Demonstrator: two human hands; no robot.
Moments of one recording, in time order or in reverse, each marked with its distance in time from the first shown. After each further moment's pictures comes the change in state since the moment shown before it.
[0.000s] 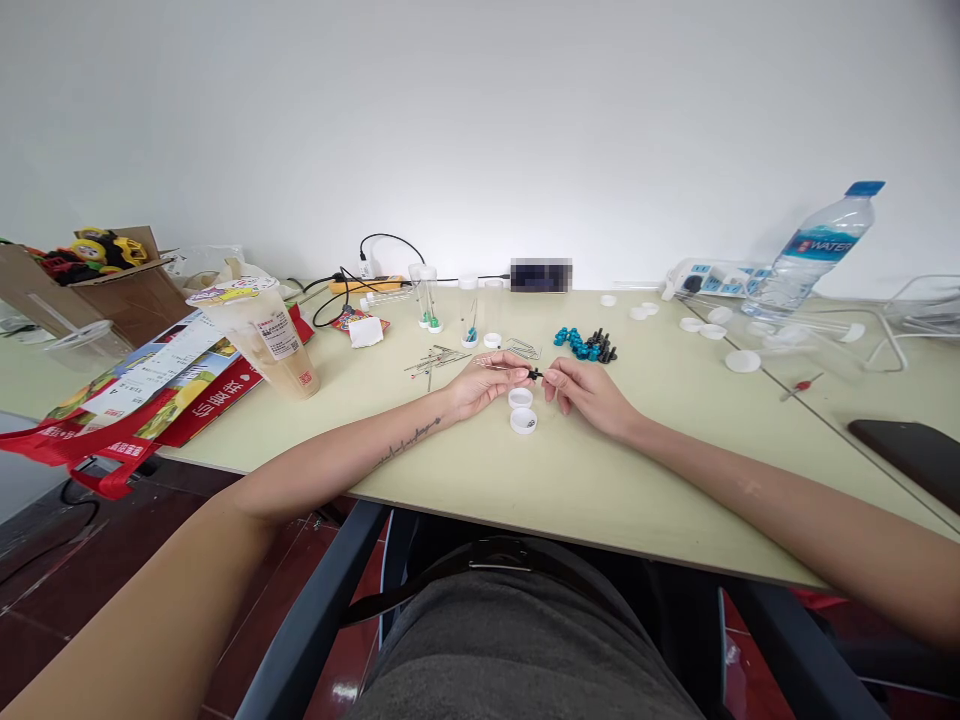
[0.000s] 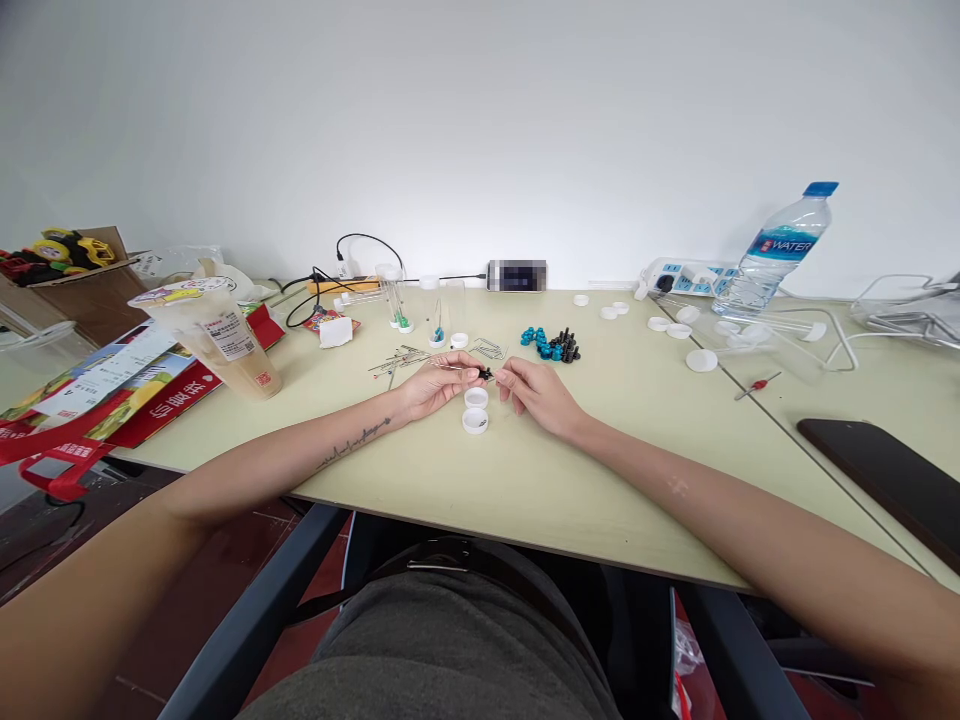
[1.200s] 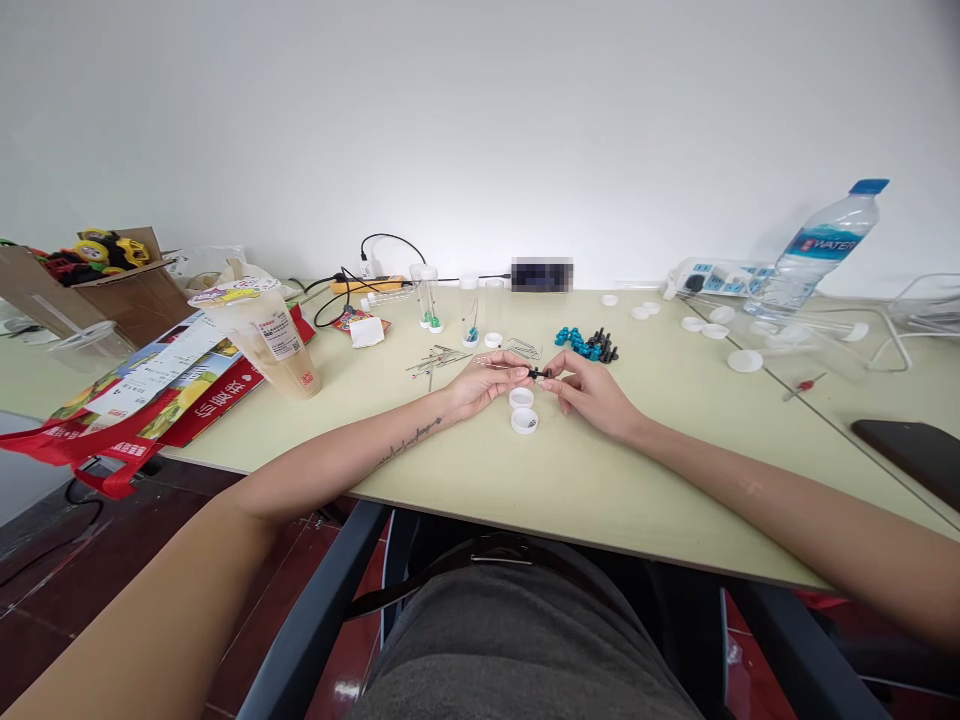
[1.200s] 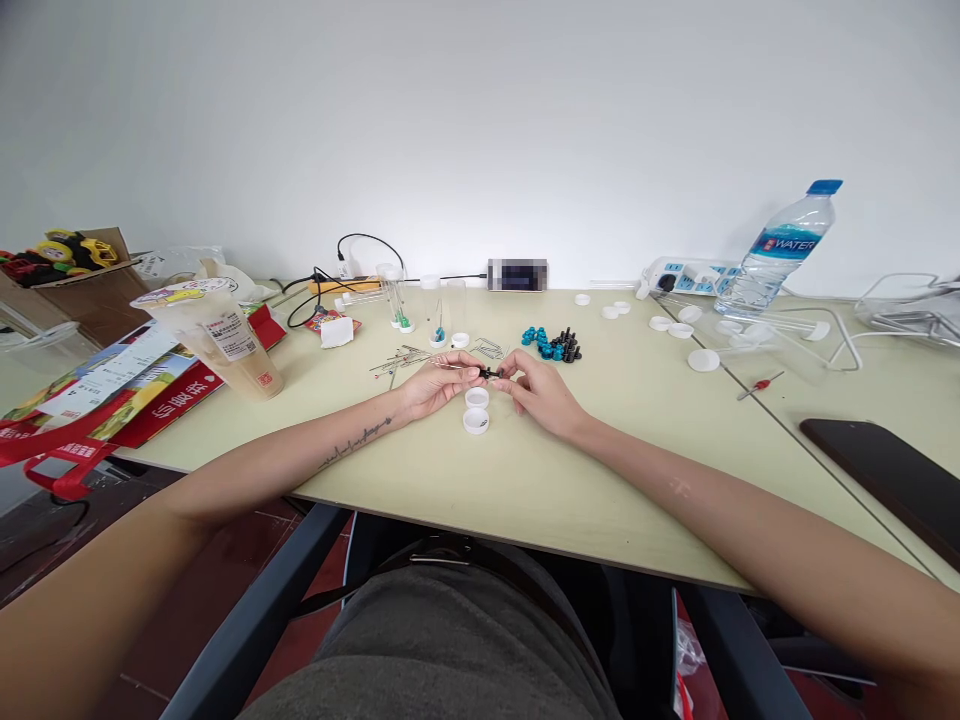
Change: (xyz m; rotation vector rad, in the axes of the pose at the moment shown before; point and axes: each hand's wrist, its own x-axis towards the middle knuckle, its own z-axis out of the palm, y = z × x) left_hand 0.002 0.000 -0.002 -0.006 0.028 -0.004; right_hand 0.001 0.003 0.003 0.058 0.060 -0.008
